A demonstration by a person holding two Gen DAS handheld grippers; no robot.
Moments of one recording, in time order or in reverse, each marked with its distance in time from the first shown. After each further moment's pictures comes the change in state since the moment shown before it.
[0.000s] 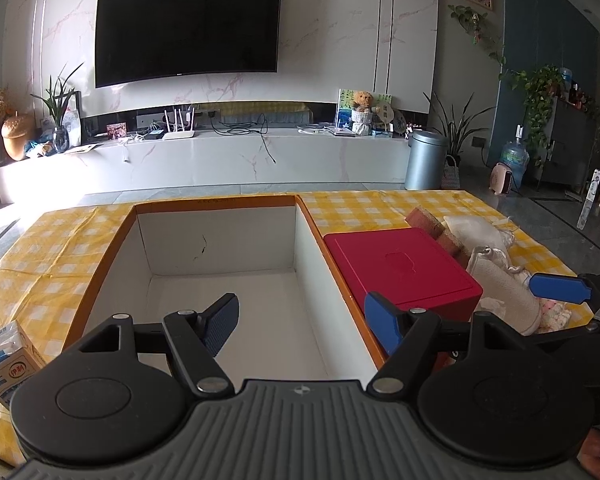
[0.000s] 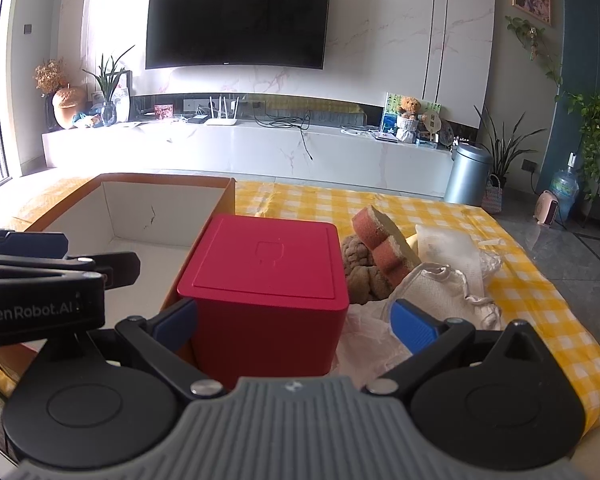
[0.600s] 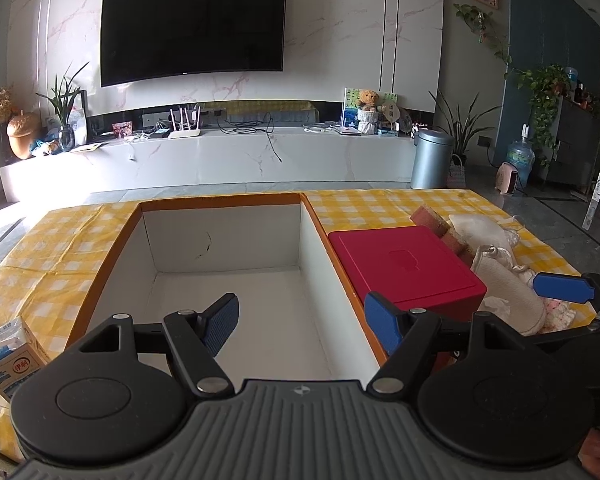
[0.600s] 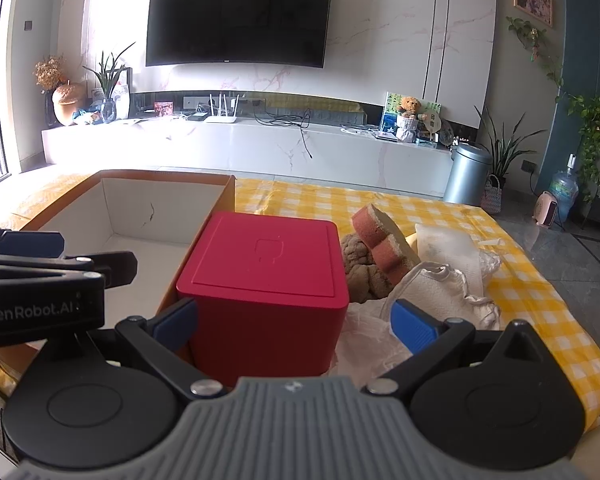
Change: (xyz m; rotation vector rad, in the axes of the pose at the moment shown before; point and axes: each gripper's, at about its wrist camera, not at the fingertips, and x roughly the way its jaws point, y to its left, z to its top) left arm -0.001 -0.001 0.000 -0.002 0.003 0.018; right arm 0.000 0.001 -0.001 -0.009 0.004 -0.005
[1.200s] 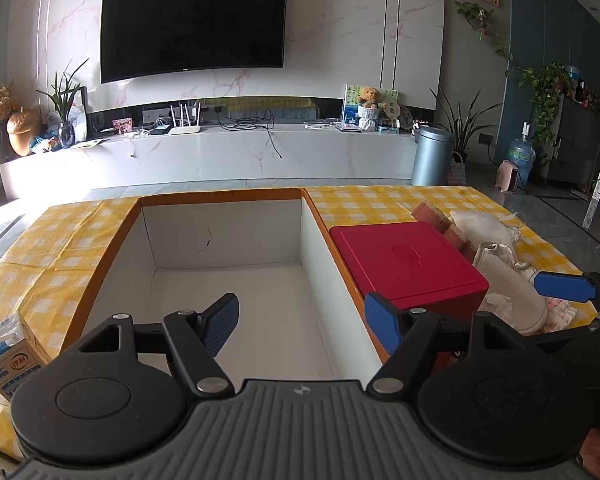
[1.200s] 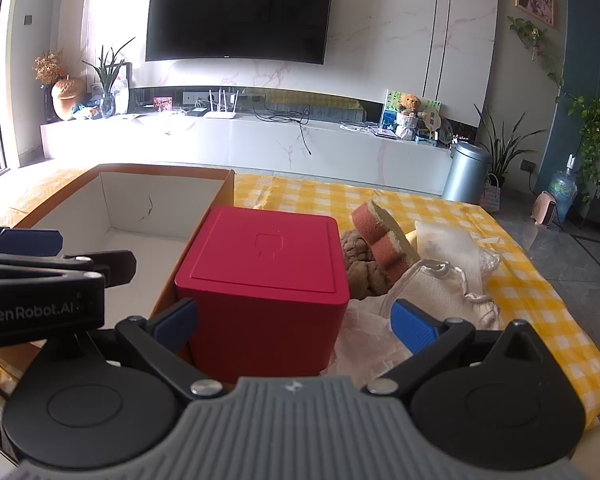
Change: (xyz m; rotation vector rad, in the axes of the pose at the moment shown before) left arm 0.002 0.002 -0.002 -0.012 0.008 -0.008; right arm 0.003 0.002 -0.002 -0.009 0.012 -0.004
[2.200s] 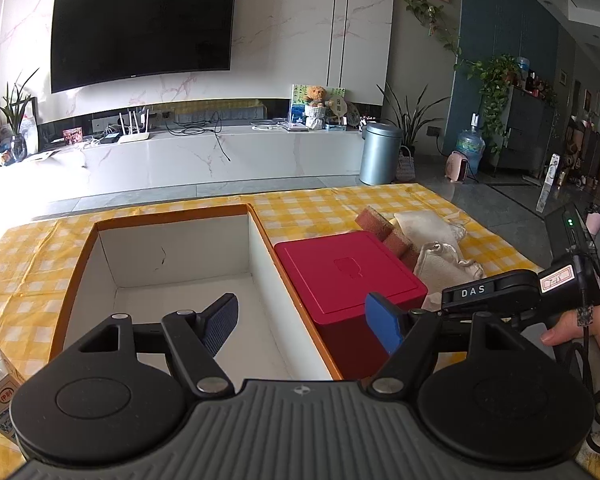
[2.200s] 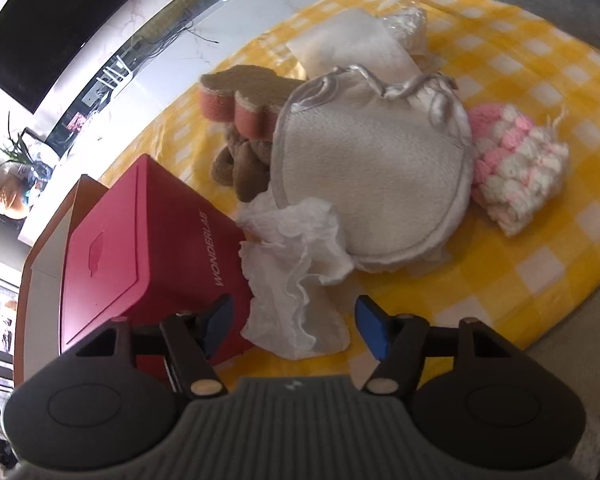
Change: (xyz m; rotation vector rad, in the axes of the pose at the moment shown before) left arm -0.013 -0.010 0.019 0.064 0.011 -0.152; right arm 0.086 -0.127 -0.028 0.681 0.438 0.111
